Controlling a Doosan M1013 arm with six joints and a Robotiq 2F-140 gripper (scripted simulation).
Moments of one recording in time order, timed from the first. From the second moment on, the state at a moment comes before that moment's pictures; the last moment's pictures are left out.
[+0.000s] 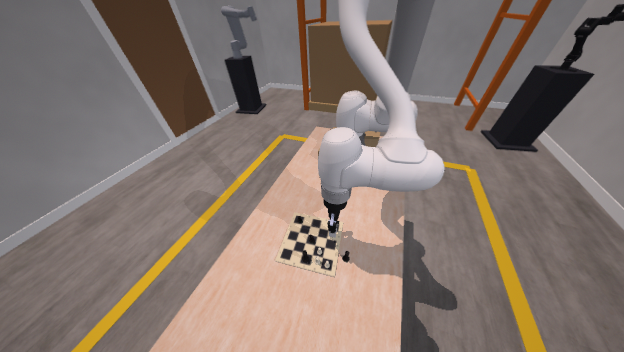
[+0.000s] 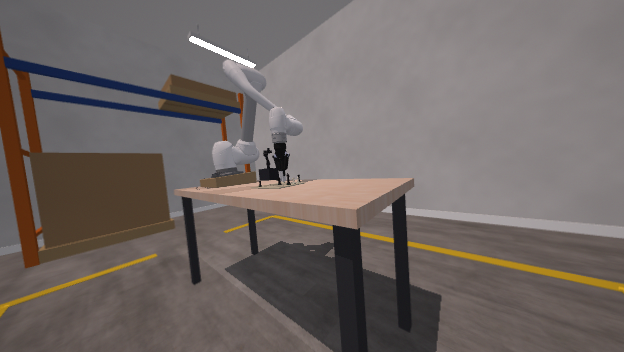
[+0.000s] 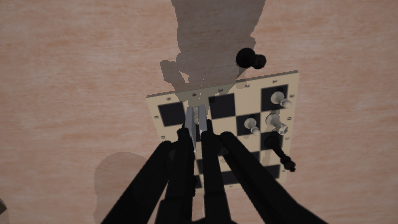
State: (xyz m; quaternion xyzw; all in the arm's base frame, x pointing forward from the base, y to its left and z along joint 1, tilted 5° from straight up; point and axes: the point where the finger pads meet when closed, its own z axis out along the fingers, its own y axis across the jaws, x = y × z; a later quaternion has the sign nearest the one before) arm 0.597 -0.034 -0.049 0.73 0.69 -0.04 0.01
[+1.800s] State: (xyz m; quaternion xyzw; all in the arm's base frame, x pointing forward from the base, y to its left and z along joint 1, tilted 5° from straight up) arm 0.597 -0.034 -0.053 0.73 0.69 -0.04 0.01
